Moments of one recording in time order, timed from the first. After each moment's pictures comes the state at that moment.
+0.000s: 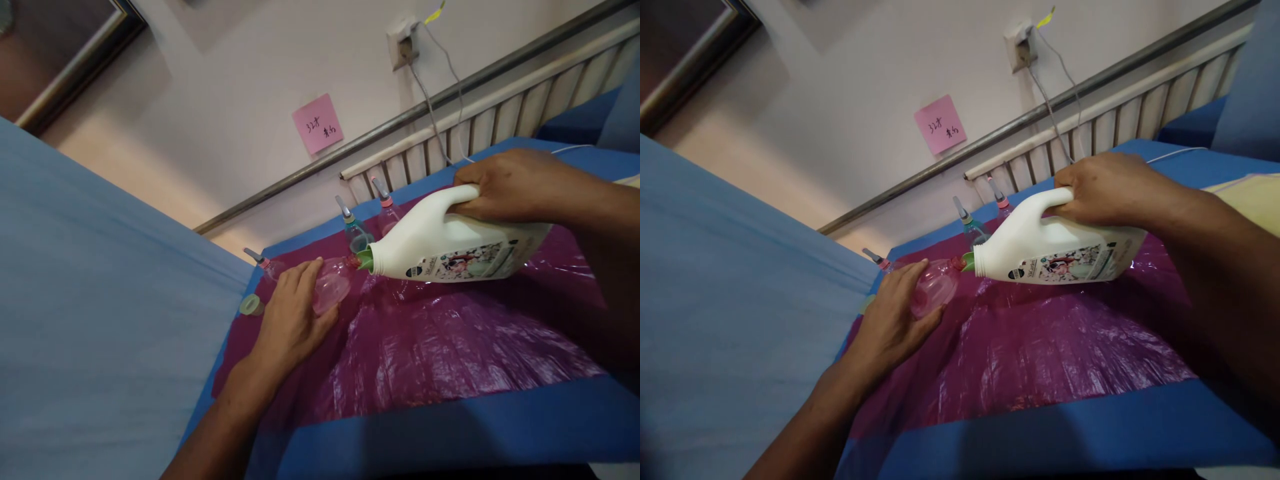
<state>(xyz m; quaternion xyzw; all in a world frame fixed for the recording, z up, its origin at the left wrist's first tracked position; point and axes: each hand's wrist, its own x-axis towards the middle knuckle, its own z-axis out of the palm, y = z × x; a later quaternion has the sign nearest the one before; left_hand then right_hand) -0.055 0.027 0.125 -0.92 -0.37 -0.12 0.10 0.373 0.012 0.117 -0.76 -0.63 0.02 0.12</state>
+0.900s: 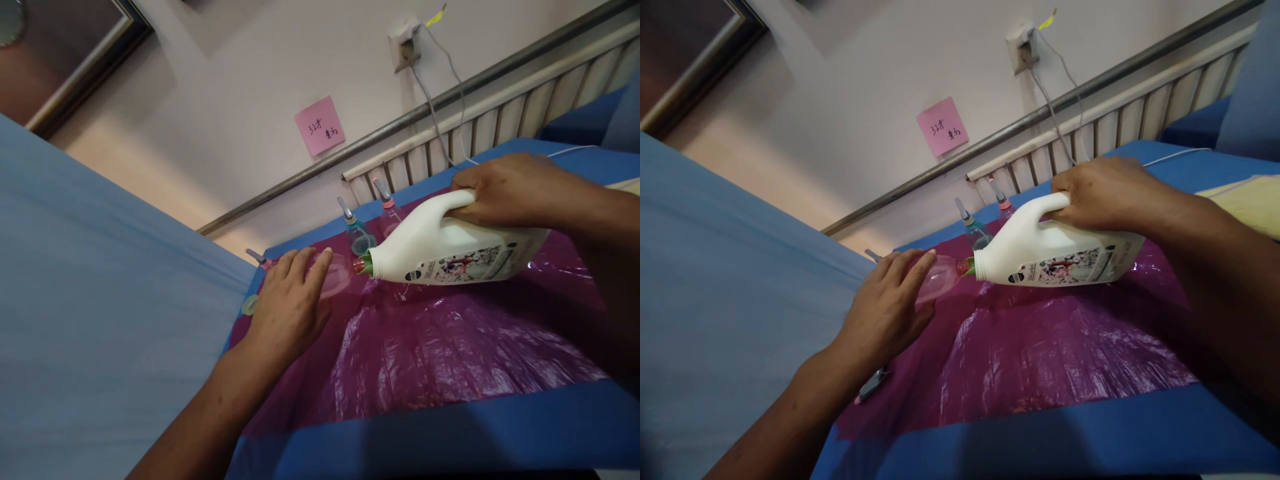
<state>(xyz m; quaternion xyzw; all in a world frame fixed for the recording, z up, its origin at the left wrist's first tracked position) -0.033 0.027 0.161 -0.92 -0.35 -0.01 0.20 0.363 0.012 0.122 -0.77 -0.63 0.02 0.11</state>
